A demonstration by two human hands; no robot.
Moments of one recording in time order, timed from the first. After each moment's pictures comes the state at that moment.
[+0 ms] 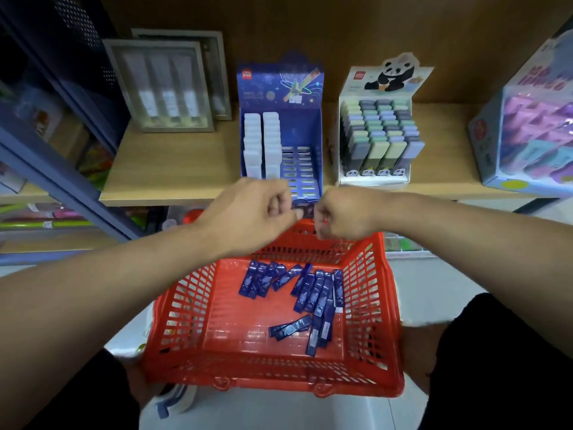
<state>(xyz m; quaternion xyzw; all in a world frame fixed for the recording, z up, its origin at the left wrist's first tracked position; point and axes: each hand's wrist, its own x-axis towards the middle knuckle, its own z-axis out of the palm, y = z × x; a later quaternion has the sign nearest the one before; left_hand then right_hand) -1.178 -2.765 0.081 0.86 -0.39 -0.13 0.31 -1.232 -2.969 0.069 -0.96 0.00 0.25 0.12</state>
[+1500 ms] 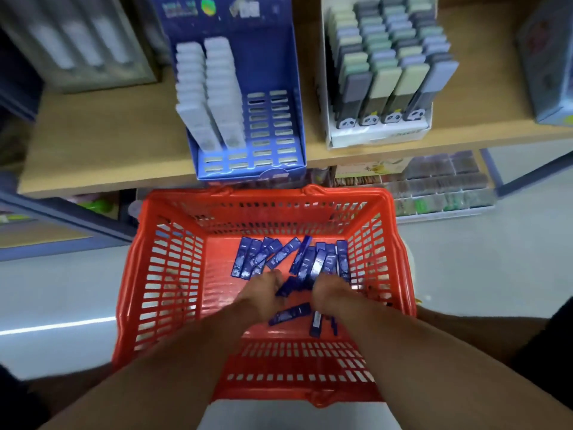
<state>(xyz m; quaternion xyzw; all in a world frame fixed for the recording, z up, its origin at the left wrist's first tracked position) -1.245 -2.771 -0.185 0.86 -0.22 -0.42 0.19 -1.314 -2.921 -0.153 -0.82 0.30 0.41 0.25</state>
